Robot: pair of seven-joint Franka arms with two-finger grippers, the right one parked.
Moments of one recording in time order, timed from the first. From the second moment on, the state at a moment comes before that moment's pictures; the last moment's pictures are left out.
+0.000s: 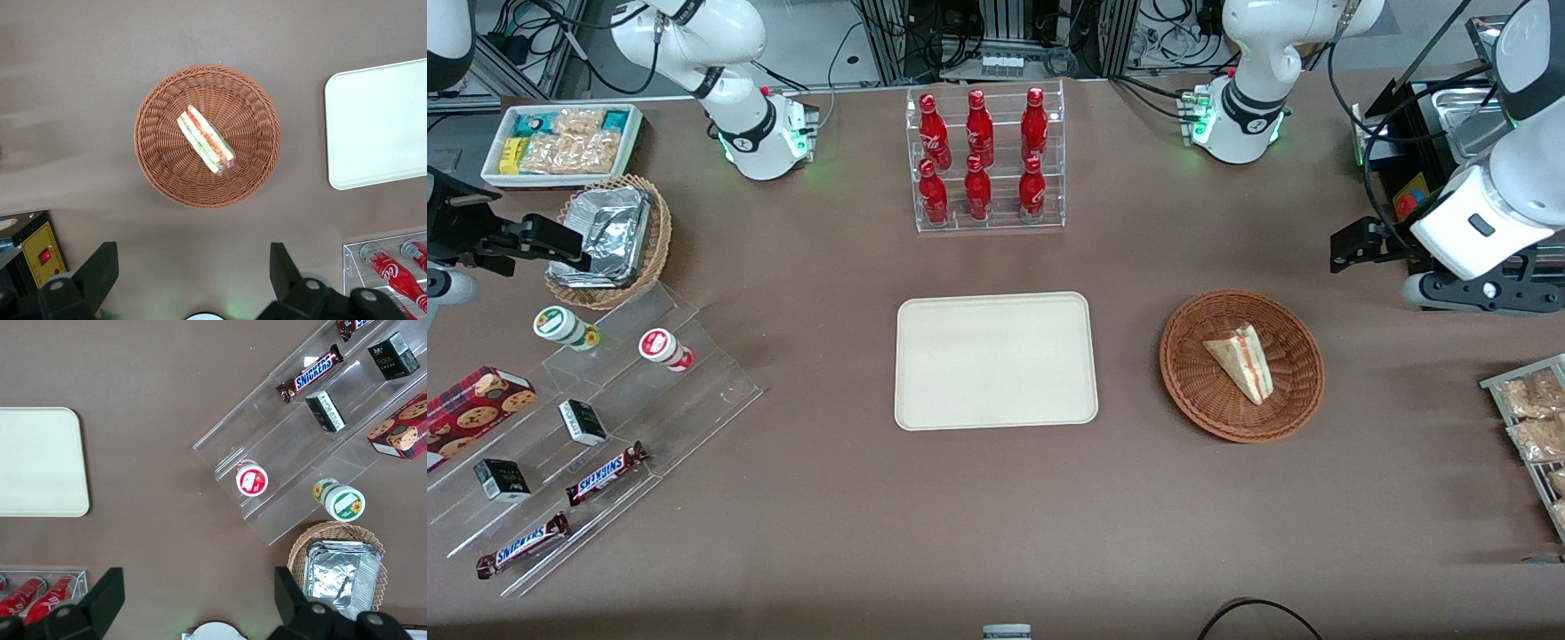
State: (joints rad) arm 0.02 0.09 -0.14 -1.51 -0.03 1.48 0.01
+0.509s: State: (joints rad) arm 0.01 0.19 -0.14 -1.56 -0.03 1.52 -0.03
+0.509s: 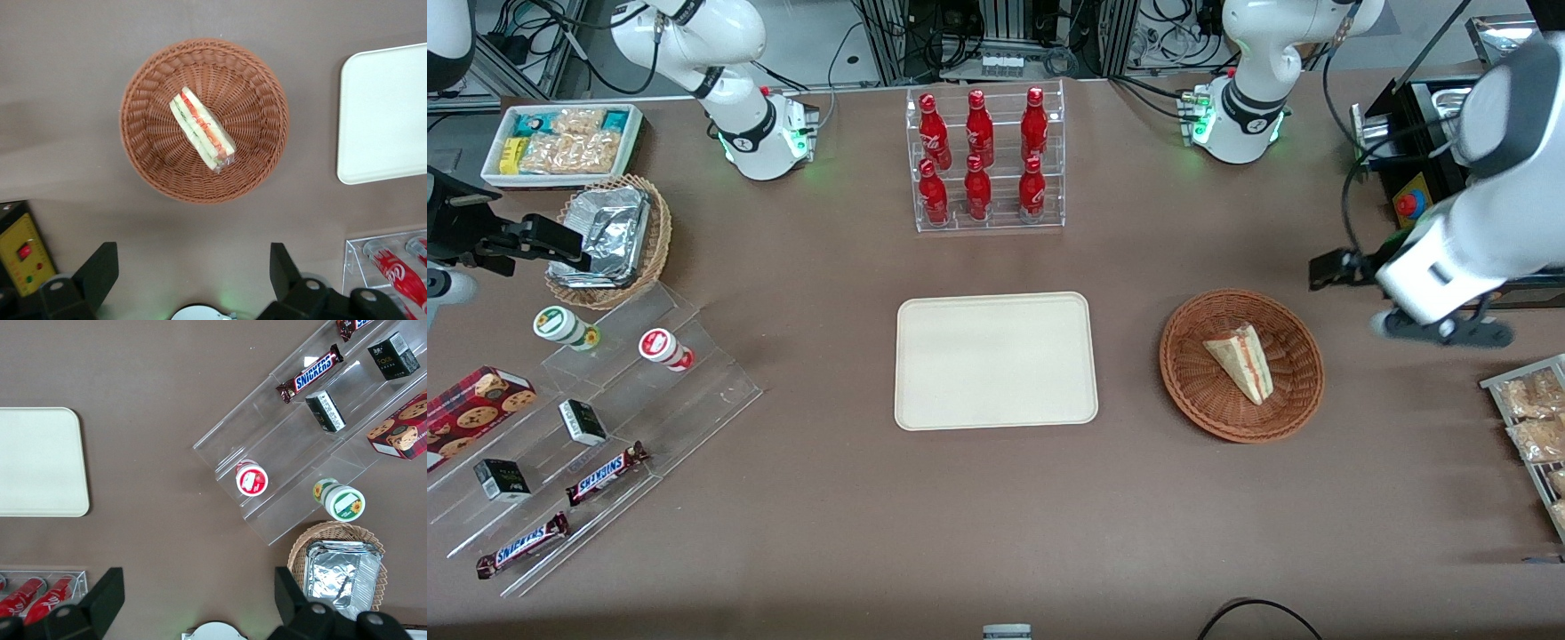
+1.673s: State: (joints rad) arm -0.05 0.14 -0.15 -2.24 0.03 2.37 -0.81
